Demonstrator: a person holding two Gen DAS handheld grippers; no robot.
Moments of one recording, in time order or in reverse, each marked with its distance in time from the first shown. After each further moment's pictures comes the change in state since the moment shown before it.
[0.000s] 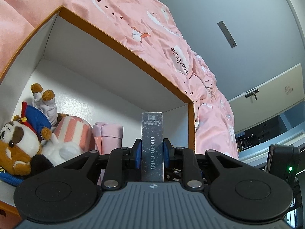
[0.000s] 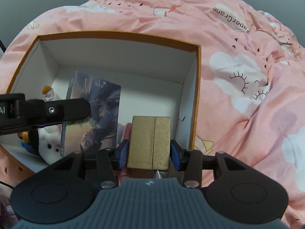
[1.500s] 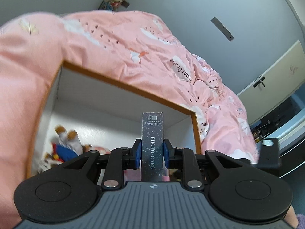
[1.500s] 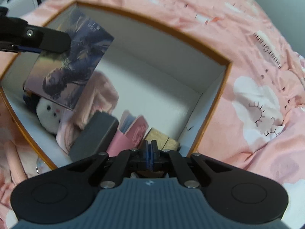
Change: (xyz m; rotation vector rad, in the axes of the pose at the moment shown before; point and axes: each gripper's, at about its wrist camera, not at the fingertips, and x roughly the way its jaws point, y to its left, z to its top) left arm -0.044 -0.021 0.024 0.201 -0.052 0.106; right arm 0.011 0.000 -0.001 -0.337 -0.030 0.064
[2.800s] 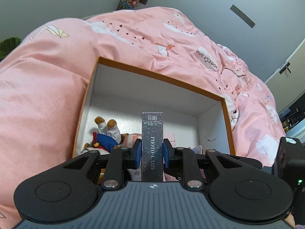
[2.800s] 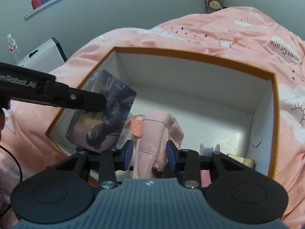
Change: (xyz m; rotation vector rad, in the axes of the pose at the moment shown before) left arm -0.020 0.008 -0.016 0.054 0.059 0.186; right arm -0.004 0.052 -0.005 0.192 -0.261 0.237
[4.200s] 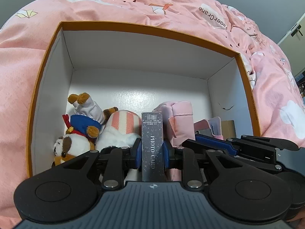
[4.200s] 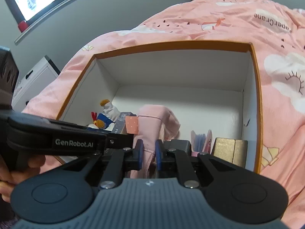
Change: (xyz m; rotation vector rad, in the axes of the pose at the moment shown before) left arm 0.065 -0.032 -0.018 0.115 0.196 0.117; right arm -0.010 -0.039 -0.010 0.188 0.008 0.060
